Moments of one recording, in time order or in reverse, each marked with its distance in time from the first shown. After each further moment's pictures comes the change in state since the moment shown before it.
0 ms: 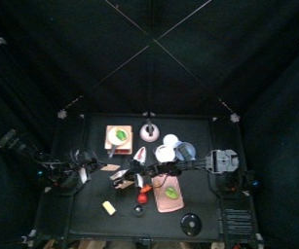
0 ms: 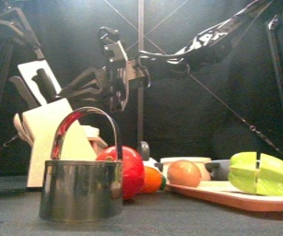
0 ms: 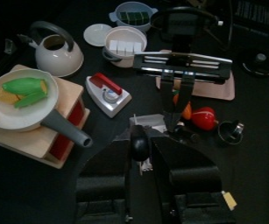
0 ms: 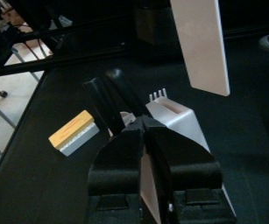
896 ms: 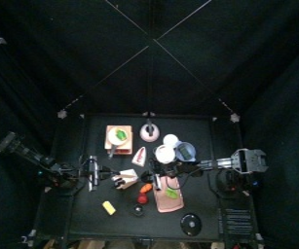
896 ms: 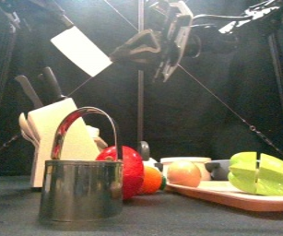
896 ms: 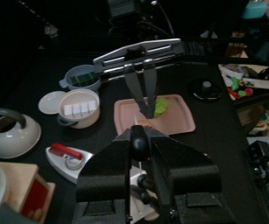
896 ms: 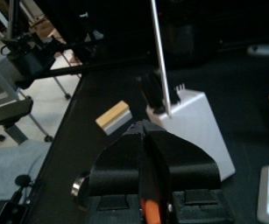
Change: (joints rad) left arm 0.072 0.155 0.005 0.241 -0.454 -0.048; right arm 0.032 -0.380 0.342 0.032 -0.049 0.011
